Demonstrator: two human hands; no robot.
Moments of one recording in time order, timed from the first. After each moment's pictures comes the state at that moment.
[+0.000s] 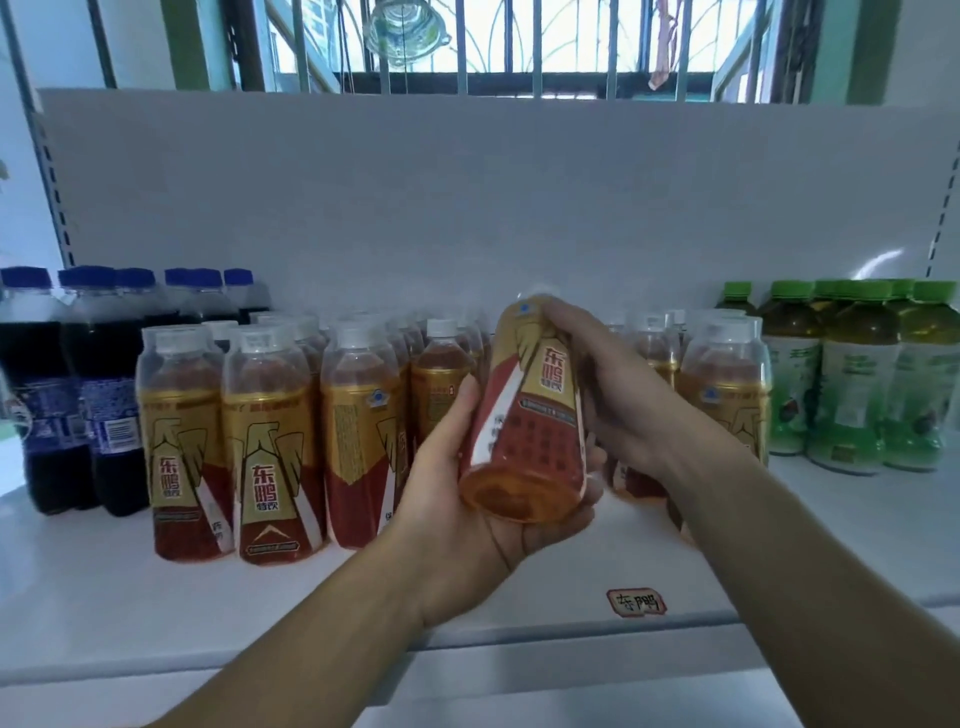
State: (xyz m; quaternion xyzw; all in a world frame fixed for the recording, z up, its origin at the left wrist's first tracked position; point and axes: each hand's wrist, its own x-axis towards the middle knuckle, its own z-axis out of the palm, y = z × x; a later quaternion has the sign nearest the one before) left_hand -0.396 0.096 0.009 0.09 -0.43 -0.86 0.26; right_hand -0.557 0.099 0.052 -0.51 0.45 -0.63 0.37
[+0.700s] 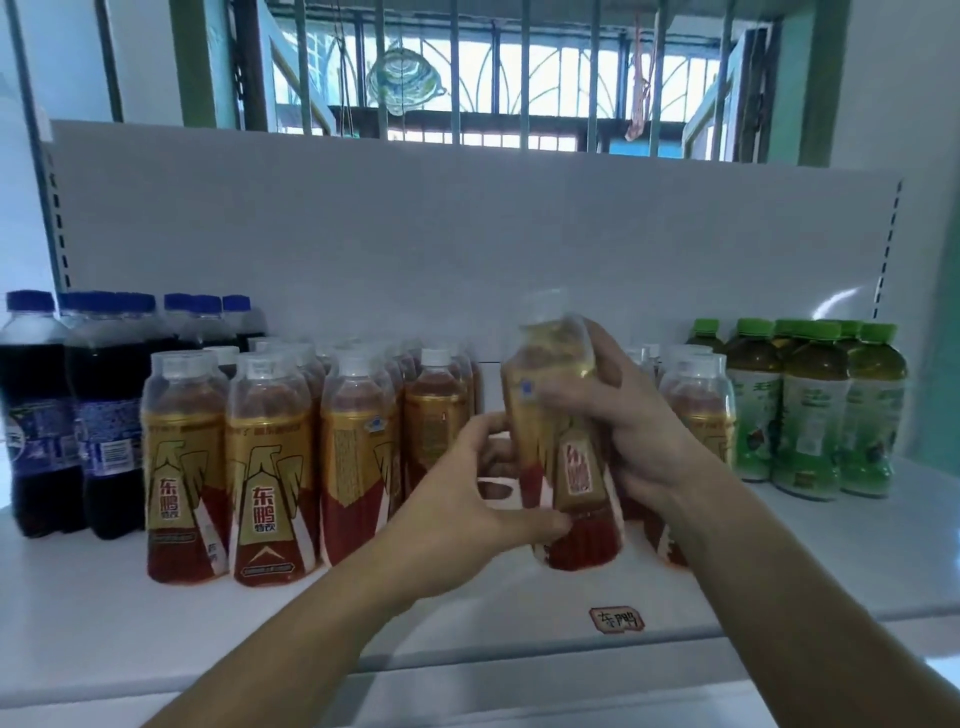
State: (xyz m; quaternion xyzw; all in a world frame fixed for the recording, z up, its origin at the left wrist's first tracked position) left_hand -0.380 0.097 0.019 0.19 -0.79 -0.46 0.35; right_hand -0.550 0.141 0.054 -0.58 0.32 -0.67 0.33
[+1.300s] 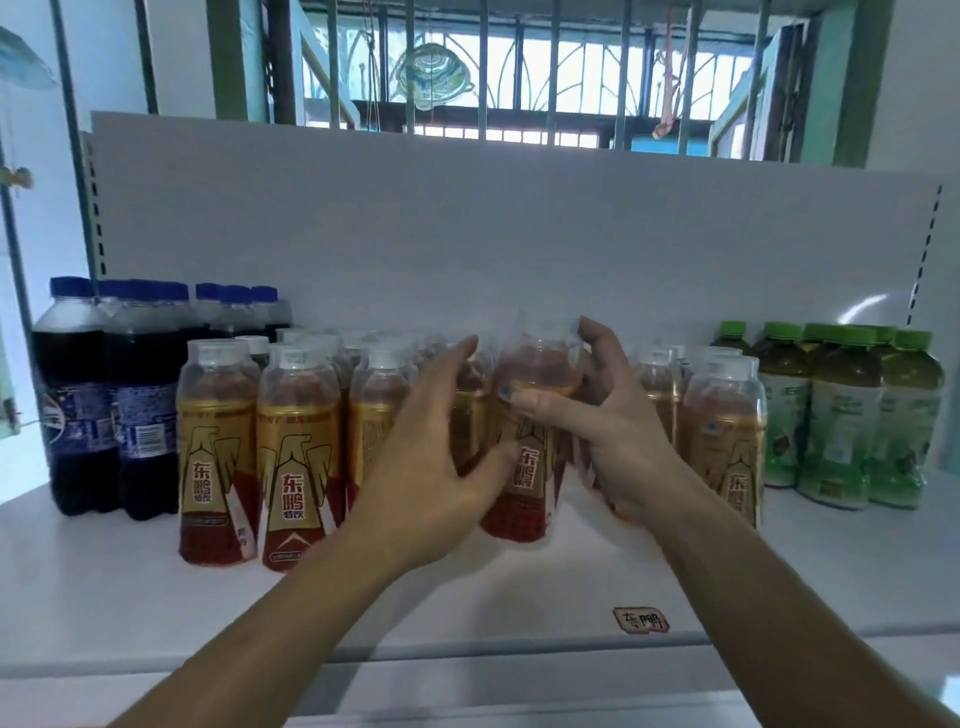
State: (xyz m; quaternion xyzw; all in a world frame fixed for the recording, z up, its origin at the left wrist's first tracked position) left_hand -0.357 0.070 0.020 0.19 -0.83 -0.19 0.49; right_hand -0.527 0.124 0.041 -0.60 0.39 -0.67 0.20
